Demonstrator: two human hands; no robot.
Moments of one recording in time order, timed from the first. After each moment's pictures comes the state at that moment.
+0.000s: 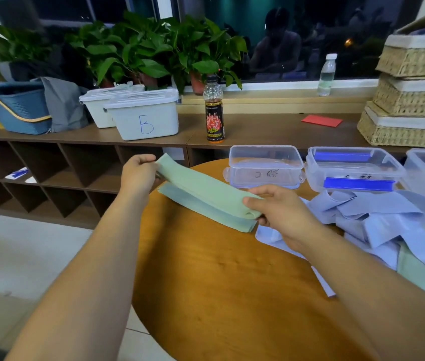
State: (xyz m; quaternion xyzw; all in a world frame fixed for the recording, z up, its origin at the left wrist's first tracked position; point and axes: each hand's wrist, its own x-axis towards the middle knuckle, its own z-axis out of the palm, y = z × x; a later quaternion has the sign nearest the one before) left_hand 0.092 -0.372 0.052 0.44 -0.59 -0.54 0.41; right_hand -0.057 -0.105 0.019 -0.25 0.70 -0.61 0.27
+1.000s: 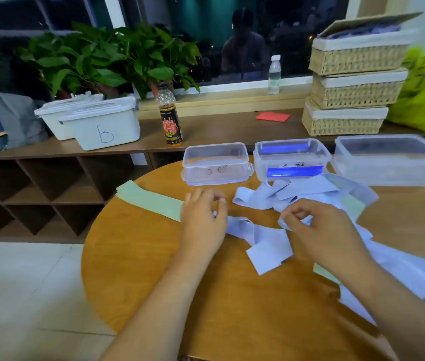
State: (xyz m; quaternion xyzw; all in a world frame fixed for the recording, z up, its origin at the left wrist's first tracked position) left_hand 0.026 -0.142 -0.008 0.22 -0.87 -0.24 0.38; right_hand -0.071 0.084 0.021 -0.28 0.86 -0.42 0.00
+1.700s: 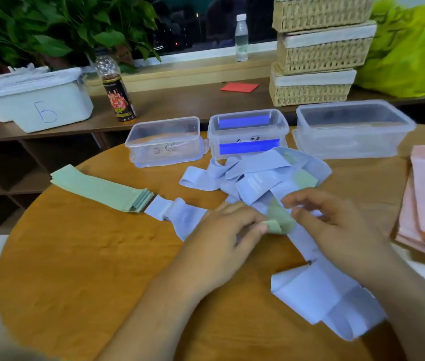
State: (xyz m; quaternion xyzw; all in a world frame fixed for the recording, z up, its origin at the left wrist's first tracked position) left_hand -0.001 -0.002 -0.006 0.00 -0.94 -0.30 0.18; right_hand -0.125 0.193 -0.006 -0.30 0.80 -0.52 0.07
